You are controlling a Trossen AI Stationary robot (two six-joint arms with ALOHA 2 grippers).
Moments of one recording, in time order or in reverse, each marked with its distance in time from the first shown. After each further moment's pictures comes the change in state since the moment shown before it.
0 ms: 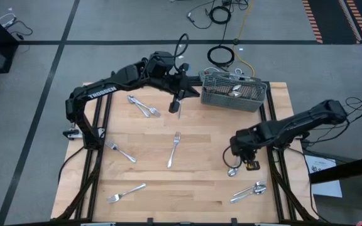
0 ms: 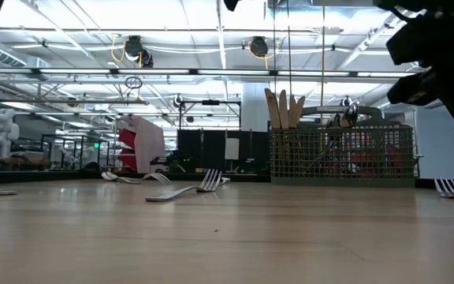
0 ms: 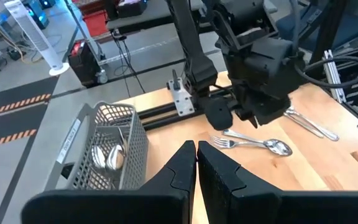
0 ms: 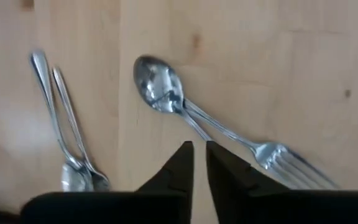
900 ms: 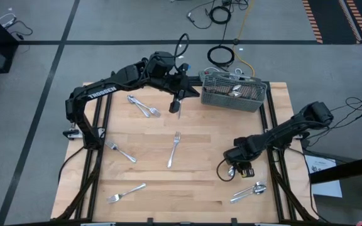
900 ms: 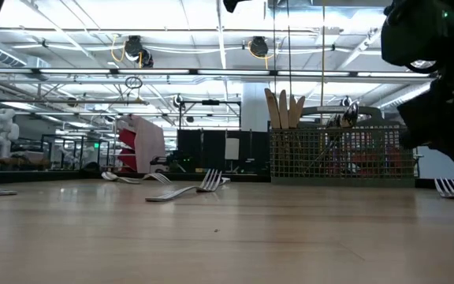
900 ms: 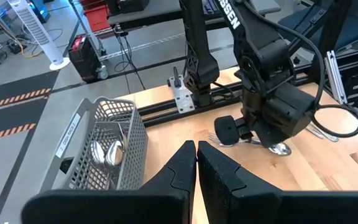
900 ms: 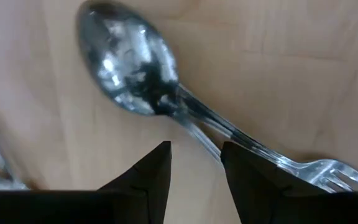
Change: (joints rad) left arm -0.002 0.000 0.000 -0.006 -0.011 -0.020; right arm 0.097 0.277 -0.108 0.186 0.052 0.100
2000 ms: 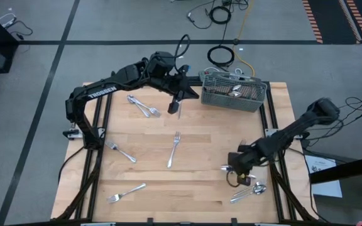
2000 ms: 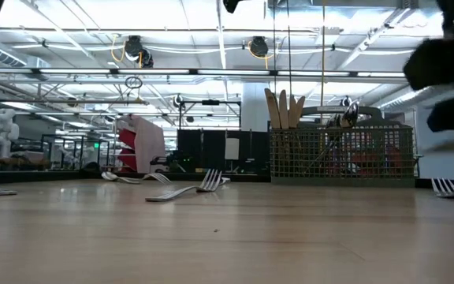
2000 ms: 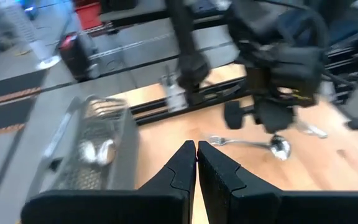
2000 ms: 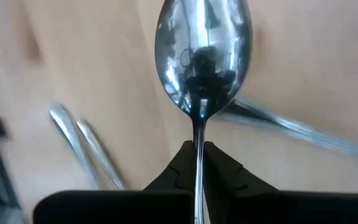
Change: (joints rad) left arm 0.001 0.000 0.000 -0.021 0.037 0.002; right arm 0.161 -0.152 -0.003 0.174 -0.014 0.496
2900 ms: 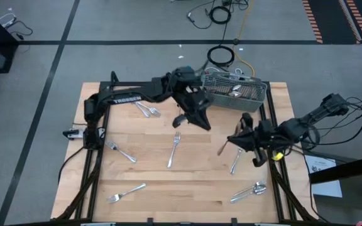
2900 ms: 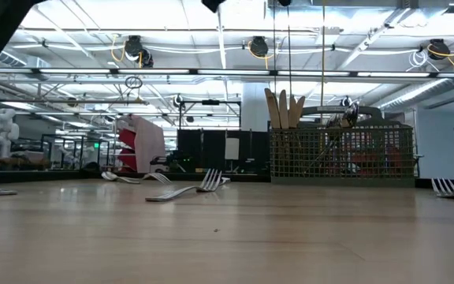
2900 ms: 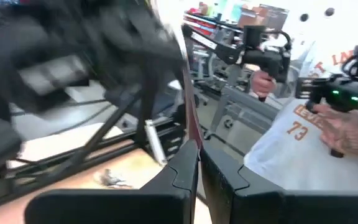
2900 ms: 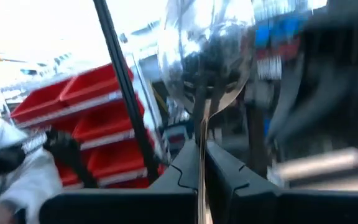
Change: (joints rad) left arm -0.087 0.215 0.000 0.448 0.689 -0.404; right arm -0.001 -0.454 0.002 1.089 0.570 -0.603
